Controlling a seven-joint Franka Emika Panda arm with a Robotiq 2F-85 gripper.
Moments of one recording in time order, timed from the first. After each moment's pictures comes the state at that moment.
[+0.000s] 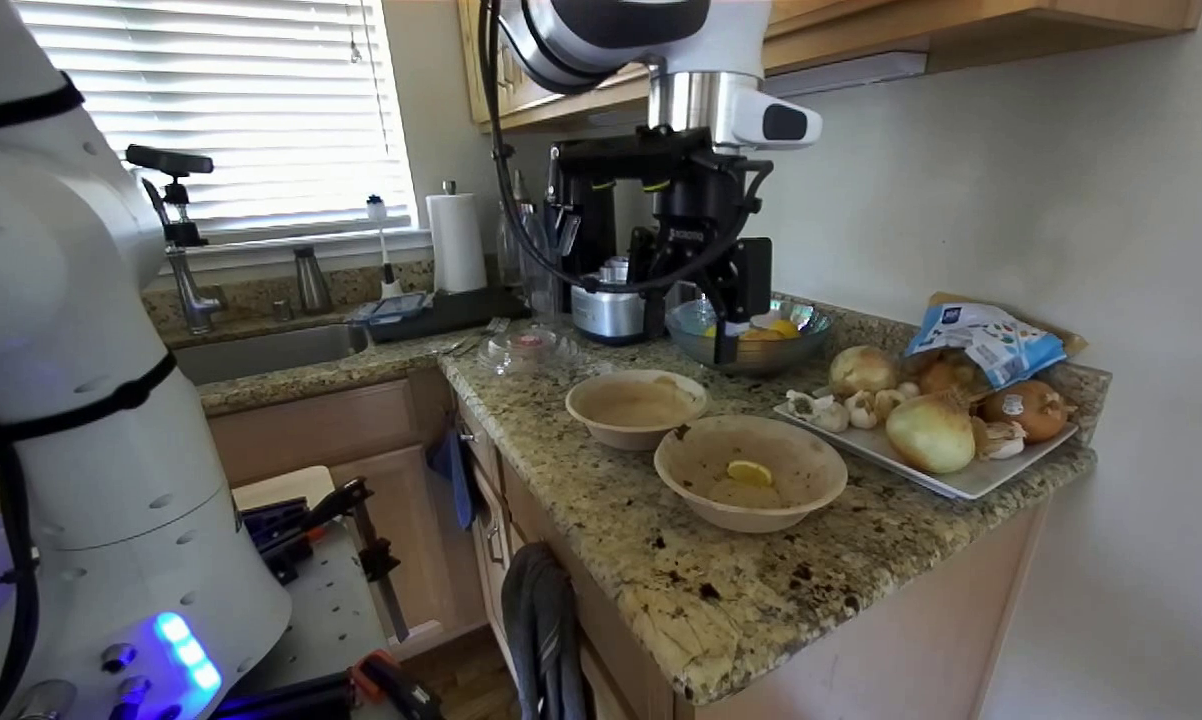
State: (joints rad) arm -0.11 -0.18 -0.22 -2.43 -0.08 2.20 -0.30
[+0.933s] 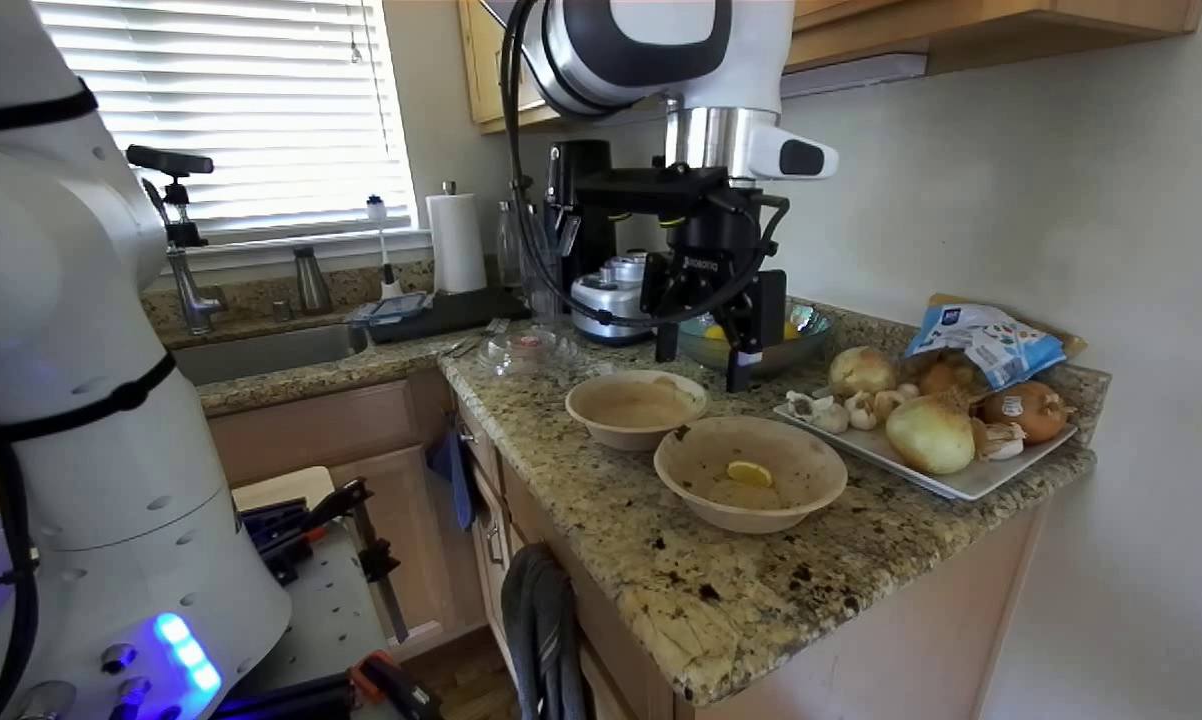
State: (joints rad) arm -0.13 -0.11 -0.23 -2.42 -0.06 2.25 -0.32
